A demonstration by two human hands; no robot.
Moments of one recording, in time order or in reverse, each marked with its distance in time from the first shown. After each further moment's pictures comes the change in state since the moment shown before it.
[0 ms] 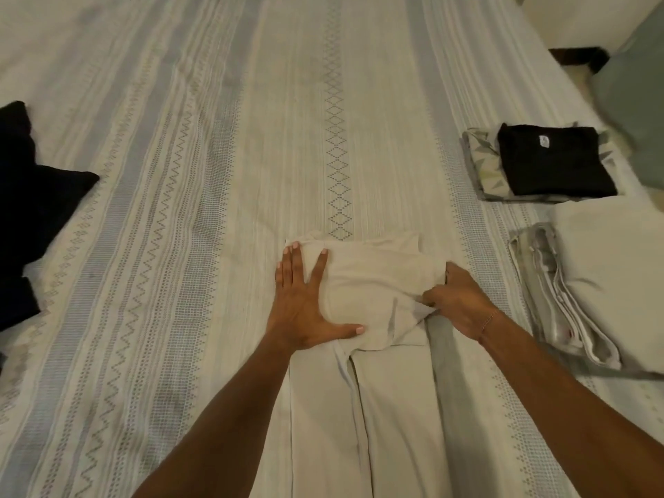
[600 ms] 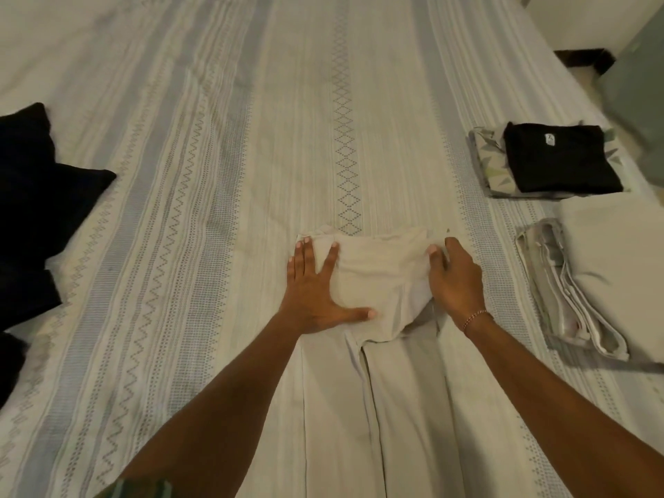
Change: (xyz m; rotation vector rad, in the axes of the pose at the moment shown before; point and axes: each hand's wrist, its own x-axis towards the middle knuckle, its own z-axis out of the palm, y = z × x) left_hand 0.008 0.001 -0.013 -0.051 -0.133 -0.054; right_hand -0.023 -0.012 0.034 -0.470 0.394 -0.481
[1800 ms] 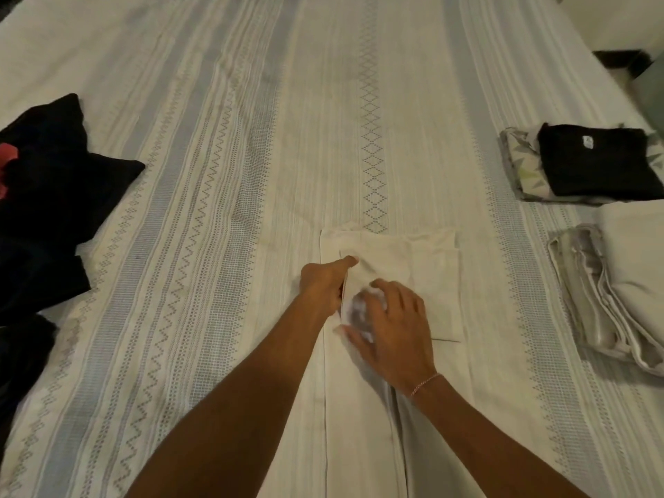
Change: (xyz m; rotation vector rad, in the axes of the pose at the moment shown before) left_hand 0.007 0.016 -0.041 -1.336 0.021 -0.820; right_hand -0.090 -0.003 0.094 -0.491 -0.067 -0.677
